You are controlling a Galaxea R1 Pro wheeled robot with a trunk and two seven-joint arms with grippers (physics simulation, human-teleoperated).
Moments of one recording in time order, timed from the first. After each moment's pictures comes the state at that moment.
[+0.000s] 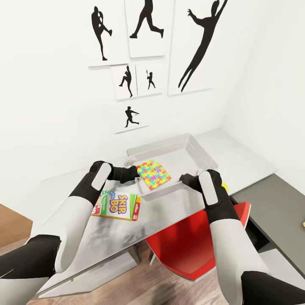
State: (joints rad) left arm -1.11 -0.08 -0.05 -0.71 0.64 0.94 -0.03; right arm -0.91 0.17 -0.14 -1.07 -0.58 0.88 -0.59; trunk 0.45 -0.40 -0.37
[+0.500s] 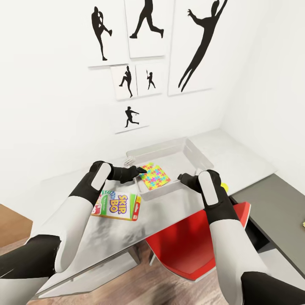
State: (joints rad) left arm -1.11 -0.08 -0.05 -0.71 0.65 0.94 -0.03; right arm -0.91 0.17 -0.13 -1.07 -0.63 0.87 -0.59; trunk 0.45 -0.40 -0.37
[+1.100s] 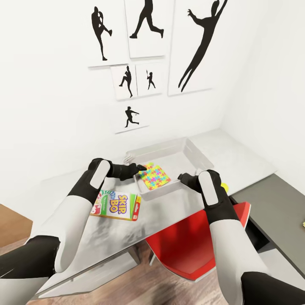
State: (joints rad) left arm -1.11 -0.08 -0.05 -0.76 0.65 0.97 -0.03; right arm -0.91 0.17 -0.13 -1.07 -0.63 0.87 -0.59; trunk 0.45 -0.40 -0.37
